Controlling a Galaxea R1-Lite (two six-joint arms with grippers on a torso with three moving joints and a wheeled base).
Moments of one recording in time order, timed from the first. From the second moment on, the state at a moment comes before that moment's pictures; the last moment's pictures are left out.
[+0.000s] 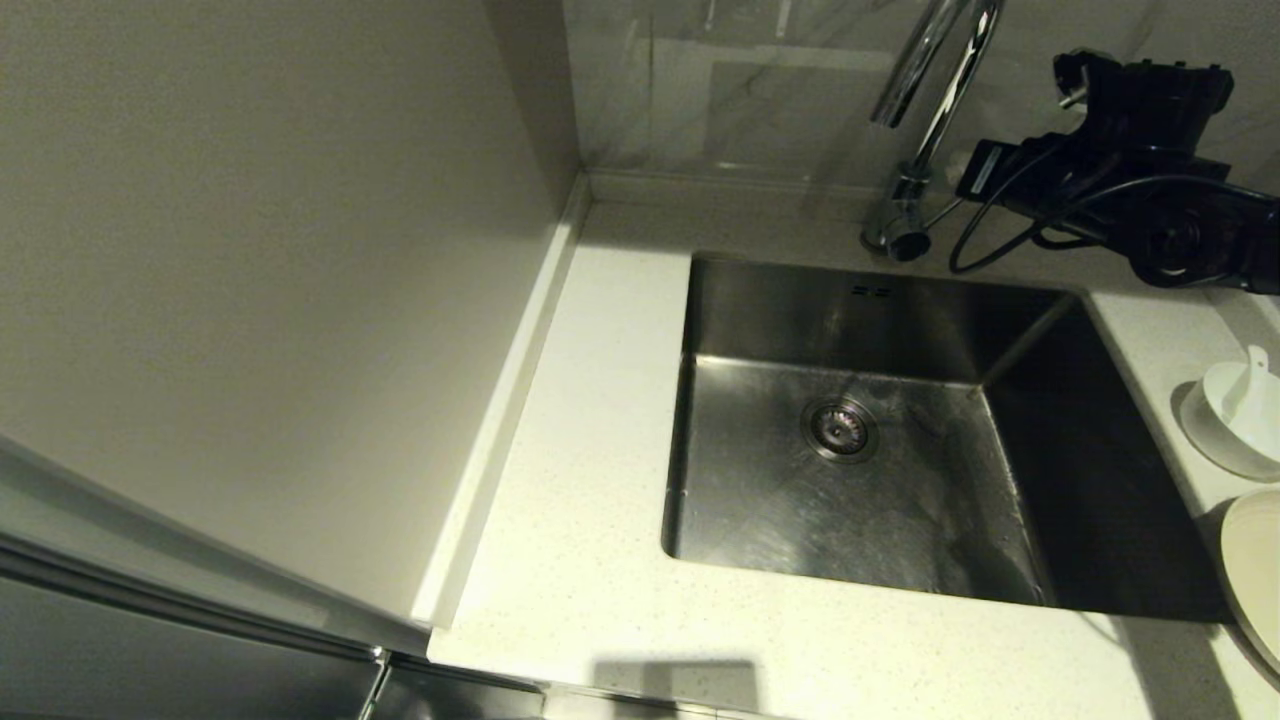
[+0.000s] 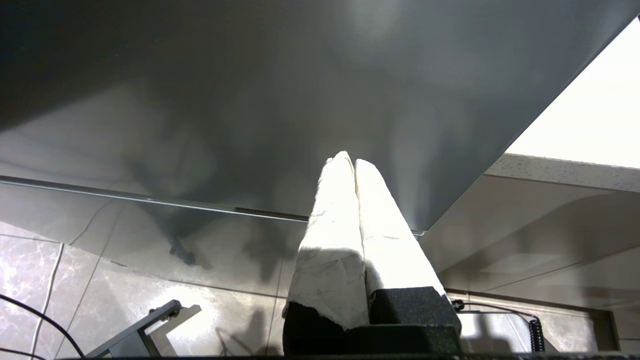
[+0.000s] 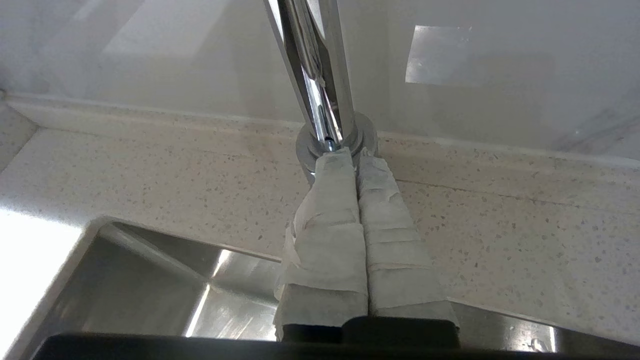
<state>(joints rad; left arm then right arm) 0.00 0.00 0.00 0.00 0.02 -0.02 -0.01 2.14 -1.99 -0.26 0.15 0.16</state>
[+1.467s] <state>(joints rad) 0.00 0.00 0.00 0.00 0.02 -0.02 -0.06 2.07 -1.98 -0.07 0.15 0.06</state>
